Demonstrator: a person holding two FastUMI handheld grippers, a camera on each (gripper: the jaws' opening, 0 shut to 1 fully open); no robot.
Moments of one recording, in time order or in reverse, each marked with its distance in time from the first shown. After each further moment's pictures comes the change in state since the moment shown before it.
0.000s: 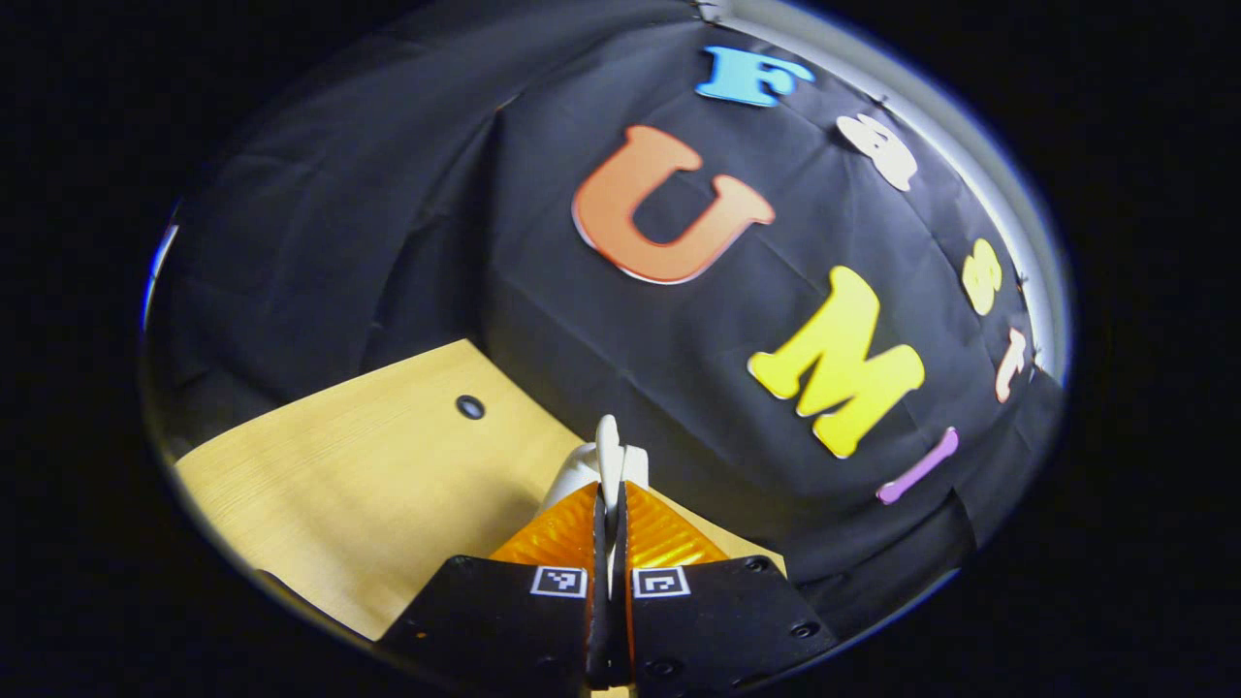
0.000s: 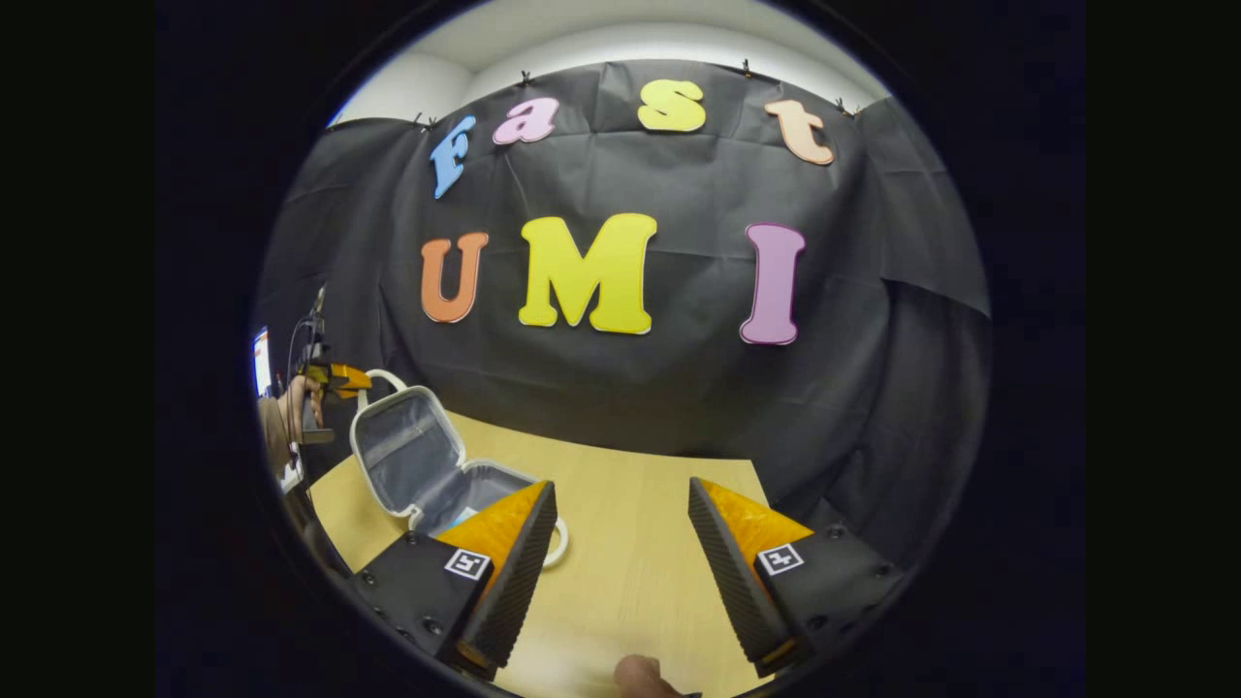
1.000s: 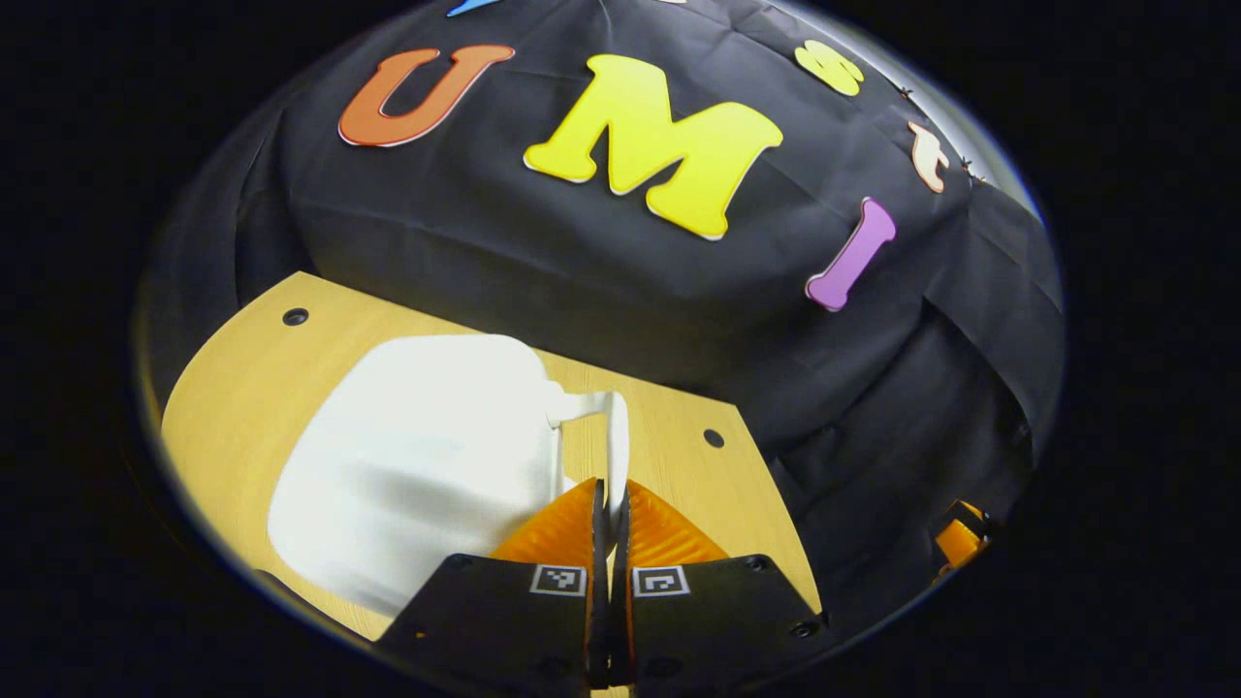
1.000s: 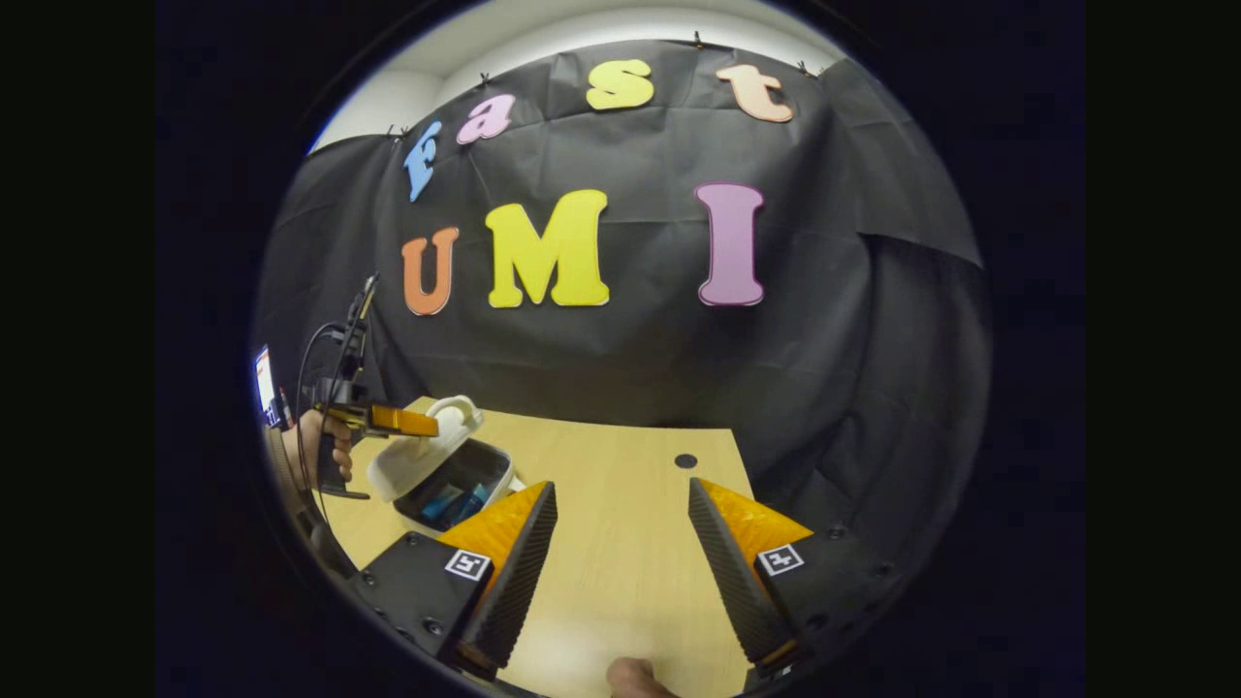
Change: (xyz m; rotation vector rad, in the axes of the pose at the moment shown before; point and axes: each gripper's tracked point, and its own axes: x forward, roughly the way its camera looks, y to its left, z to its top) left arm 0.017 -0.184 -0.247 0.309 0.381 -0.121; right arm -0.014 -0.093 -0.045 0.085 0.083 -0.012
